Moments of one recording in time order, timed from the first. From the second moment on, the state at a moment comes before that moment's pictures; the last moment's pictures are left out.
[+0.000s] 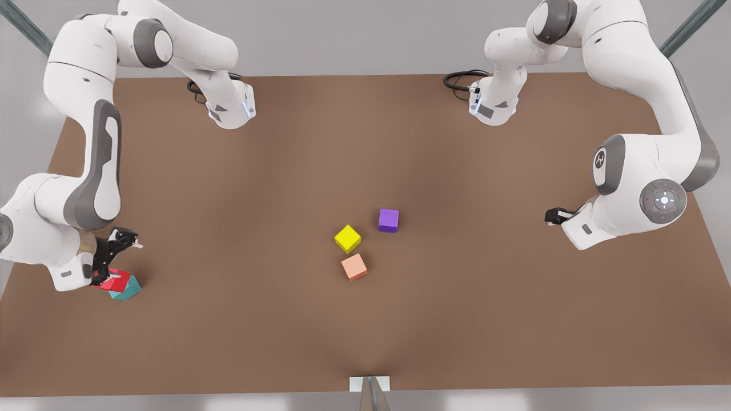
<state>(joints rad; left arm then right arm) 0.00 0.39 -0.09 -1.29 0.12 1.46 0.18 -0.16 0.49 0.01 -1.36 0.06 1.70 -1.12</state>
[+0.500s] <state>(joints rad) 0.00 0.40 -0.09 -1.29 0.12 1.46 0.19 -0.10 0.15 0.08 -1.42 -0.07 1.32 -0.34</state>
